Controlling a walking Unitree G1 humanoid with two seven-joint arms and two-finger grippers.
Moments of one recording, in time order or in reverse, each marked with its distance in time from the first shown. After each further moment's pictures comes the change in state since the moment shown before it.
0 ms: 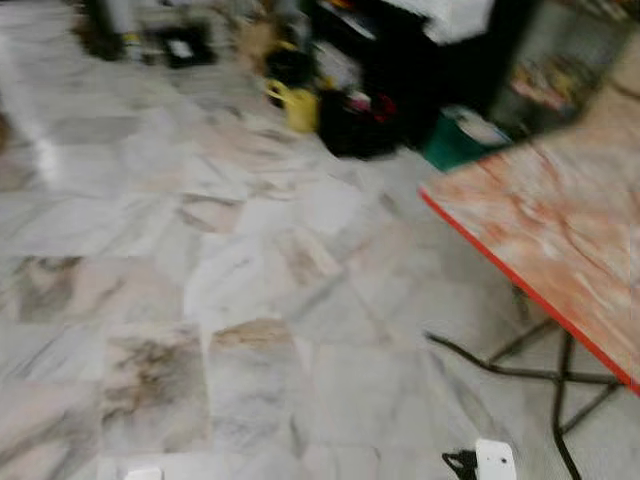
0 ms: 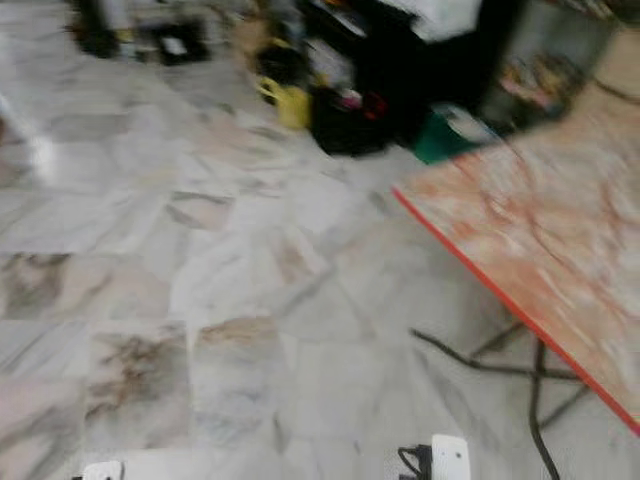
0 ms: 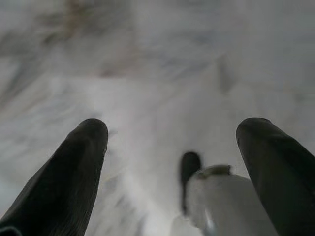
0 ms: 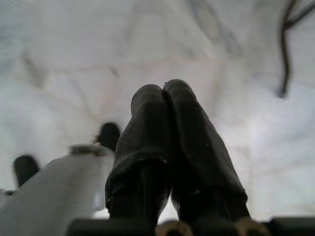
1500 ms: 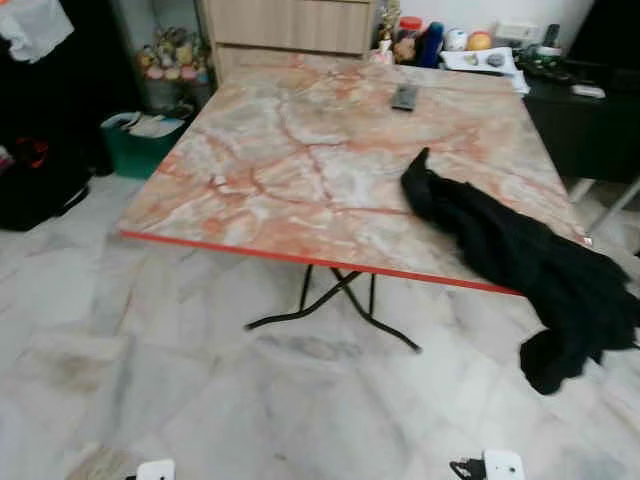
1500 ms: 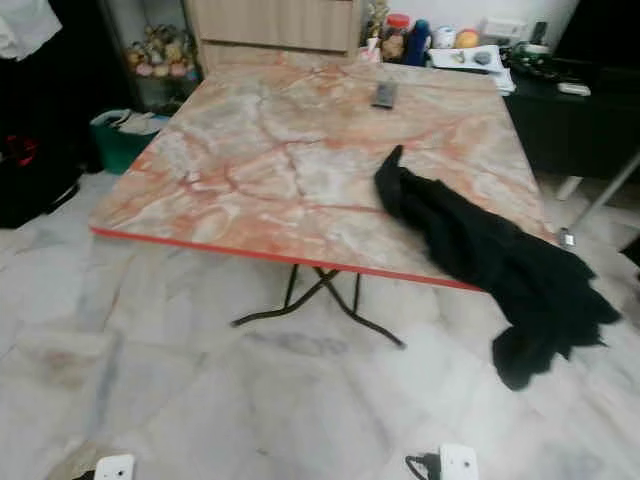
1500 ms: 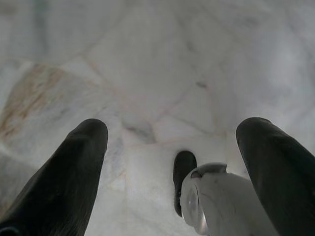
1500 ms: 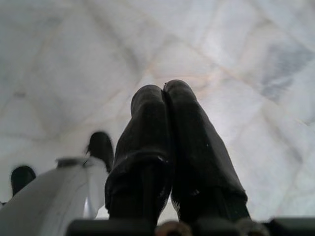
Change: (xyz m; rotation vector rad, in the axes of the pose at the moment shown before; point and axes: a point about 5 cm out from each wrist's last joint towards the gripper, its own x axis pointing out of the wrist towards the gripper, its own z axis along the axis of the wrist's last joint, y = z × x) left arm -0.001 0.003 -0.003 0.002 0.011 0.008; right arm 0.001 0.006 0.003 0.005 -0.011 0.013
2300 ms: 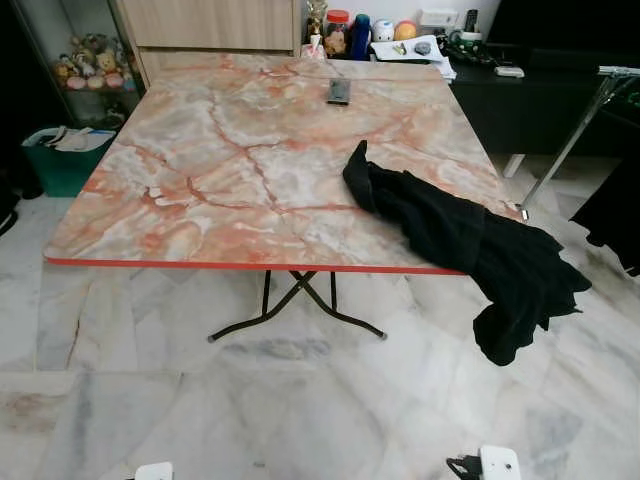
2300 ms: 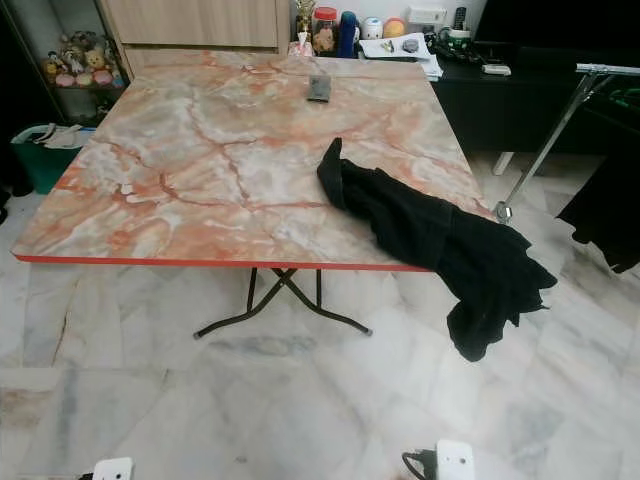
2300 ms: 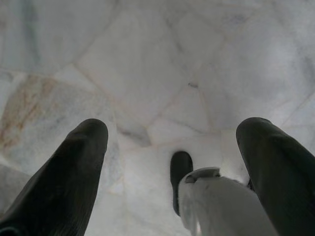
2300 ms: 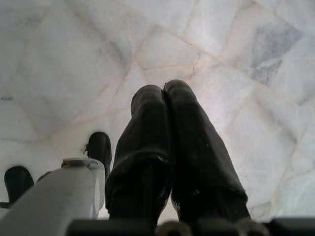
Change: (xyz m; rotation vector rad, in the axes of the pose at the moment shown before) left arm 0.000 0.001 0.000 0.001 -0.001 0.002; right arm -0.001 0.000 -0.004 0.002 0.011 -0.001
